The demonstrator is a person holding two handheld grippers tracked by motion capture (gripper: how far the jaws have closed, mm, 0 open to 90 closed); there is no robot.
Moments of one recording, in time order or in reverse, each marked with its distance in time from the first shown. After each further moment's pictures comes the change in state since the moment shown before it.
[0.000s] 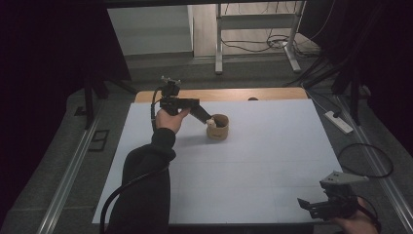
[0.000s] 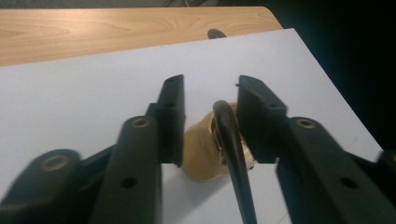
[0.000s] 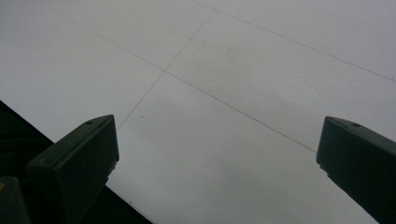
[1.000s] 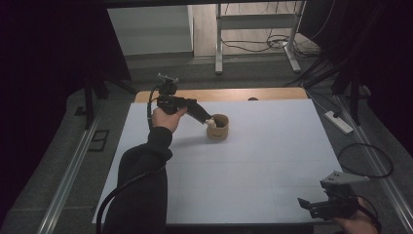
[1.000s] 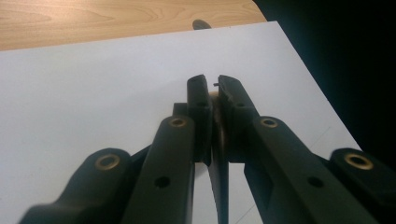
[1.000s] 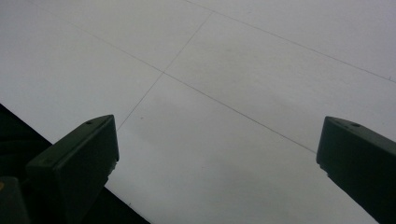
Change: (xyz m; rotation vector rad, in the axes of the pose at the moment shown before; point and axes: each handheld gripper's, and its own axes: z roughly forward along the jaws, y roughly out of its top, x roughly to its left) left arm -0.001 0.004 -0.013 0.051 -0.074 -0.040; right arm 0.000 0.000 0.000 -0.005 -0.004 0.006
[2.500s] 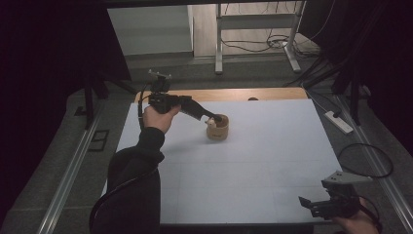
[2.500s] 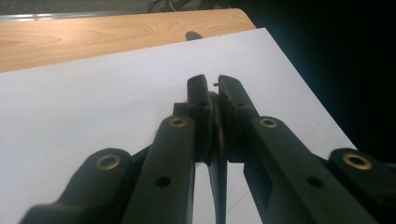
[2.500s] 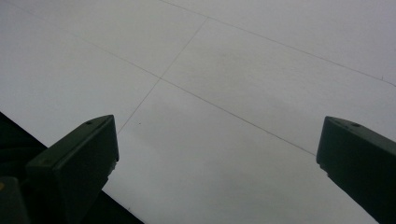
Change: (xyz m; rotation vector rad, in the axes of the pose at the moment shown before) left arm -0.015 -0.001 -0.036 -0.033 0.006 0.049; right arm -0.002 -0.001 -0.002 -0.023 -0.006 0.024
